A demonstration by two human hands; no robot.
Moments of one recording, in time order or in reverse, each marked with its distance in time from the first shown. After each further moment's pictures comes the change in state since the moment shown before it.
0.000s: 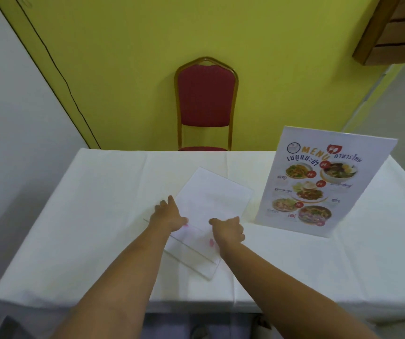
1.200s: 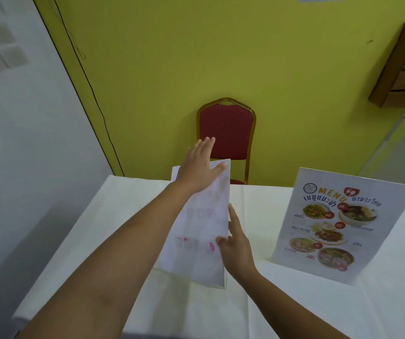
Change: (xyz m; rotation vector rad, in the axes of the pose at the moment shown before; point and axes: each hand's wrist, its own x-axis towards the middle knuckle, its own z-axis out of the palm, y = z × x) left_hand -0.030 0.077 -0.171 -0.152 0.635 0.591; right_hand -0.049 -0.036 -0.022 -0.034 -0.216 -0.817
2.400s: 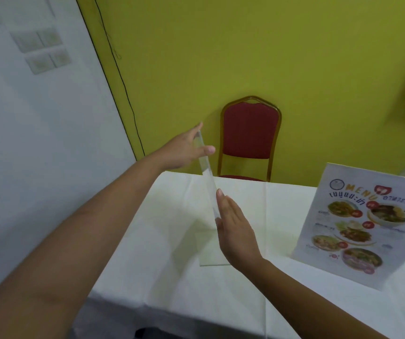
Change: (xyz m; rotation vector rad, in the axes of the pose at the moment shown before) left_hand -0.047 -0.021 -0.113 -0.247 -0.202 -0.220; right_hand -0.020 -0.040 0.019 -0.531 -0.036 -0.508
